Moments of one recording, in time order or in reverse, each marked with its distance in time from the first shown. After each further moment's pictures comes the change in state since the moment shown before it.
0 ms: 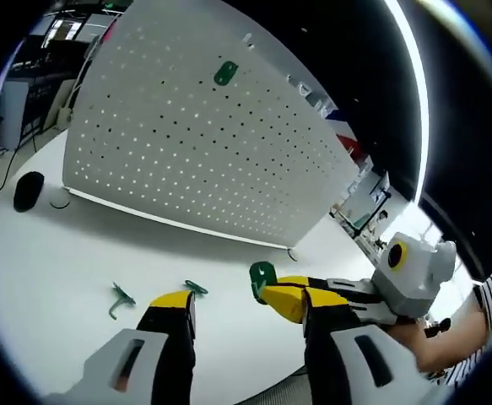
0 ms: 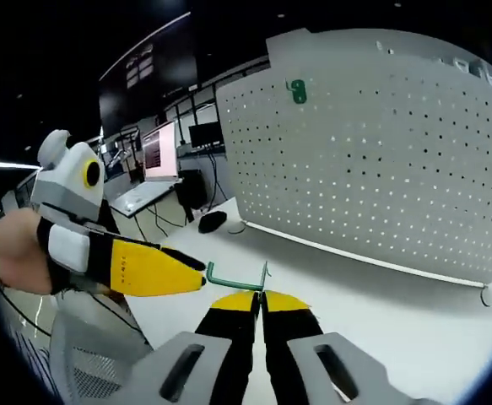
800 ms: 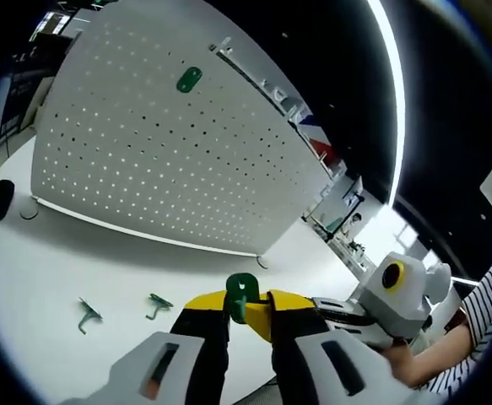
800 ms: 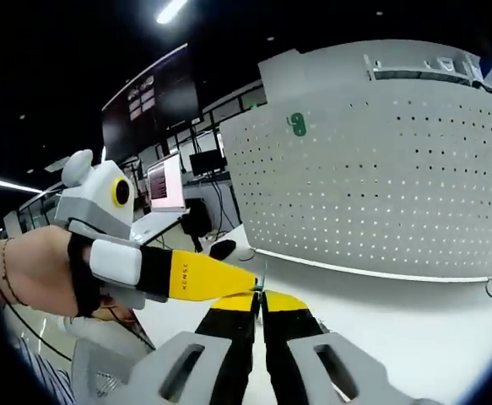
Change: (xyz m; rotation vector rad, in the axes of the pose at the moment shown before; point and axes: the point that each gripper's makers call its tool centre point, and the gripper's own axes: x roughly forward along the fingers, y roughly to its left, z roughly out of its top) left arm 0.008 -0.032 0.010 0.002 -0.007 -0.140; right arm -0.017 0.015 0.023 0.066 -0.140 0.008
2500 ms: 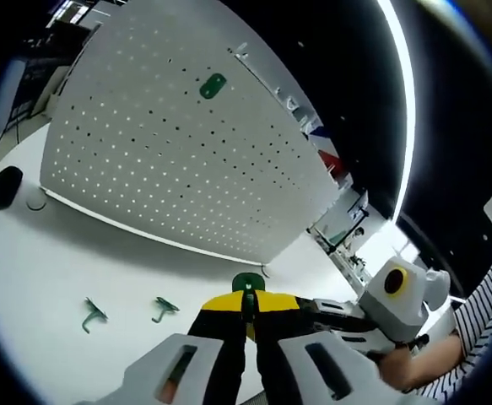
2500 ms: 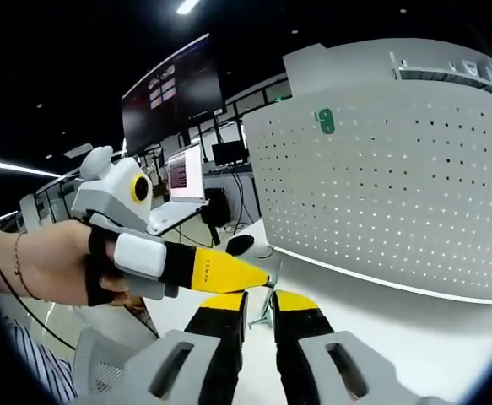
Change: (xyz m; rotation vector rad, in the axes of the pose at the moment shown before) left arm -0.003 0.017 0.014 -0.054 -0.047 0.047; right arm 0.013 0.017 0.004 -0.070 0.051 0.120
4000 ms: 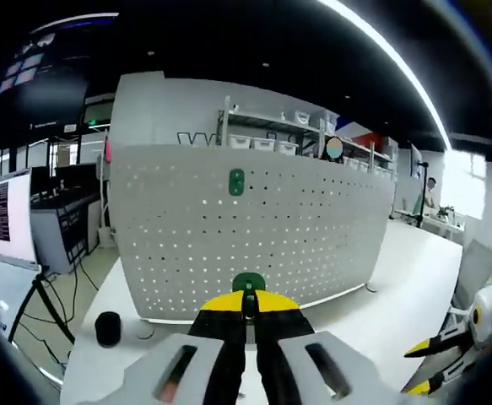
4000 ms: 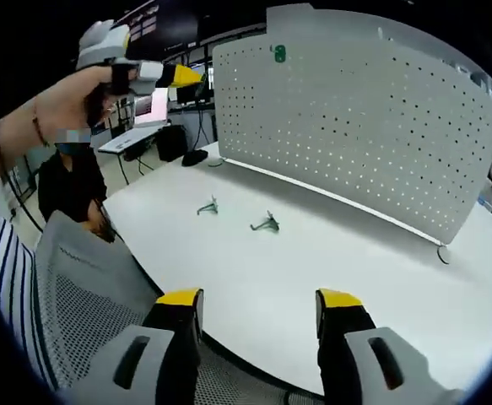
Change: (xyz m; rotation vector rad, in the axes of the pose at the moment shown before) left arm -0.043 0.032 0.107 0.555 -0.297 0.416; right arm -0.104 -0.046 -0.130 -0.084 0.299 -0.257
